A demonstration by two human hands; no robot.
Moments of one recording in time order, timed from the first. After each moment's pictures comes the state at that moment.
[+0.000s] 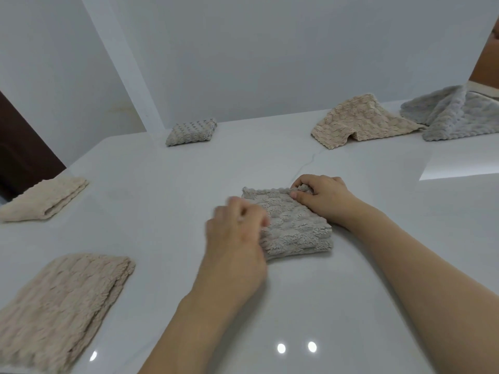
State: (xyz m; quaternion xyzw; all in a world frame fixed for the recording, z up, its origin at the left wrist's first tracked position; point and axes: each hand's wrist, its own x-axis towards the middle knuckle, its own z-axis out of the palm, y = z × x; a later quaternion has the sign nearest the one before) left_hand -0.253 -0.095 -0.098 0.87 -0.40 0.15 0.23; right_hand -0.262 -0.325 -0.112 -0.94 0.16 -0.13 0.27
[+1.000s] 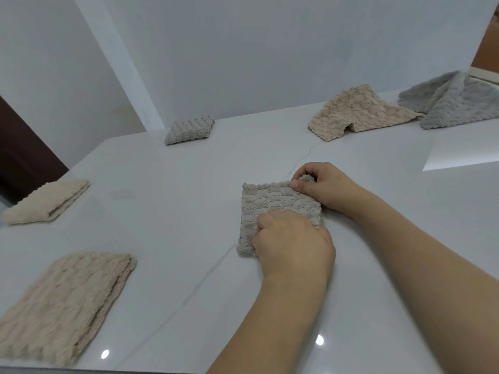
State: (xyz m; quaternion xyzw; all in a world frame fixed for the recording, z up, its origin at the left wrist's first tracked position) left_hand -0.310 -0.180 -0.090 0.97 -0.26 0.02 0.00; right_hand -0.265 -0.336 -0.117 -0.87 0.14 -0.16 0.45
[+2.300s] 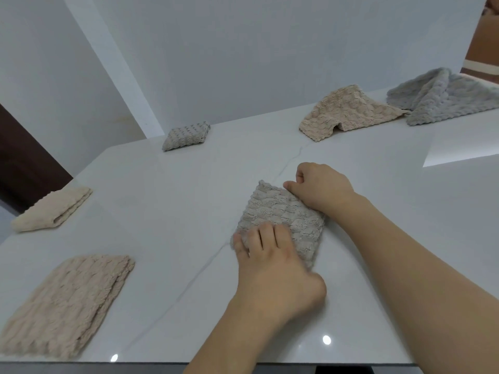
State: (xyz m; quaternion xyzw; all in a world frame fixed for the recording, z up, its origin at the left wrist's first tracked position) left_hand -0.329 -0.138 -0.106 0.93 -0.36 -0.01 0.05; right_hand -0.279 -0.323 -0.102 -0.93 0.25 -0.14 0.22
